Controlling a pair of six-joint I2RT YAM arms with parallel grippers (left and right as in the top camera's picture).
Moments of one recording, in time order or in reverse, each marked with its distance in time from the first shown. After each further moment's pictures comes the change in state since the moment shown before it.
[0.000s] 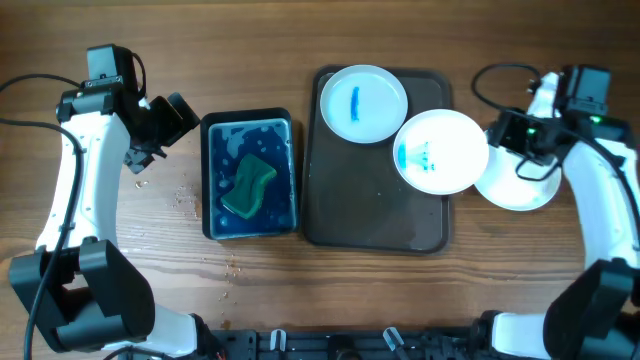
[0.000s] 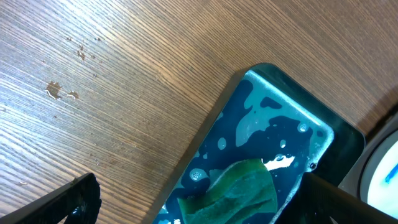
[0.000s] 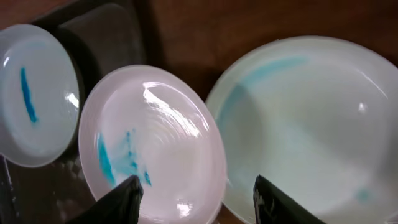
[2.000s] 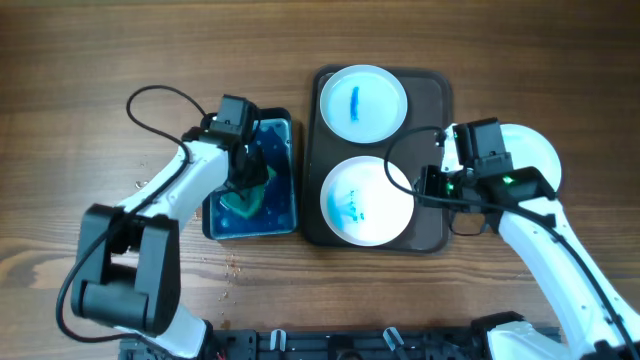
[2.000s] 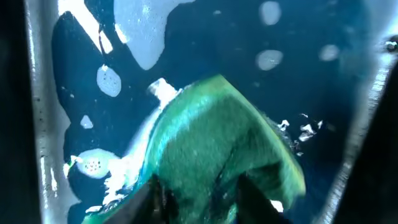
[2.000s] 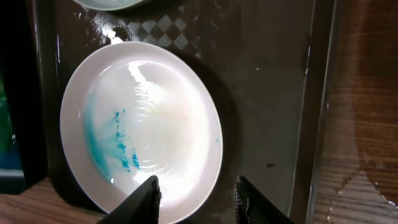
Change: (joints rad) left arm -0.405 0.068 -0.362 0.349 -0.129 0.040; right arm 0.432 -0.274 -0.301 -0.003 0.005 0.166
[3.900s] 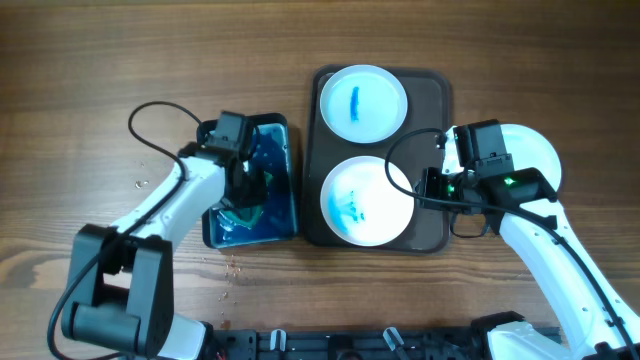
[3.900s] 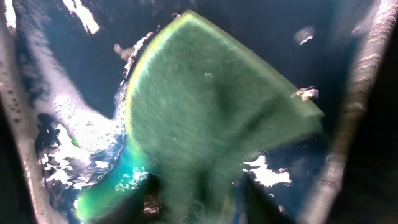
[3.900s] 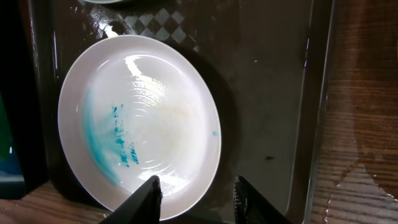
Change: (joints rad) left arm -0.011 -0.087 -0.107 -0.042 0.063 0.043; right arm 0.000 -0.004 0.000 -0.019 0.000 0.001
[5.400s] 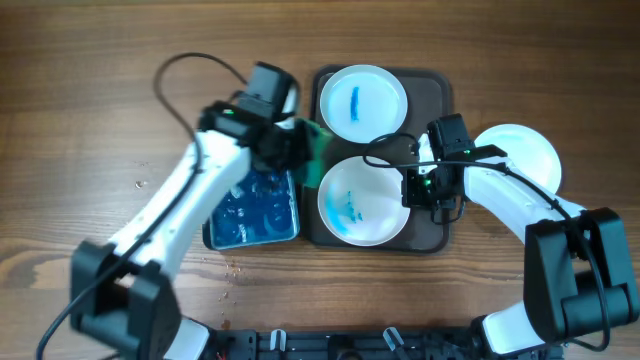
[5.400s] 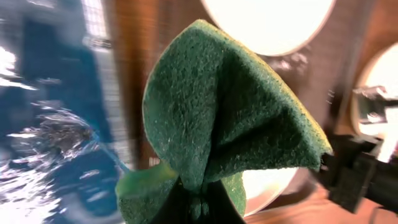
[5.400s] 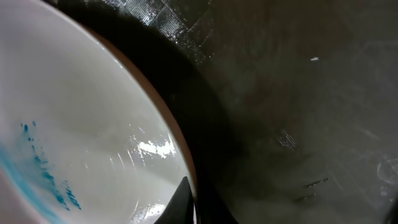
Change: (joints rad) left arm -0.183 -0.004 0.398 -0.171 0.231 -0.135; right arm -0.001 0.409 0.007 0.168 -0.082 -0.051
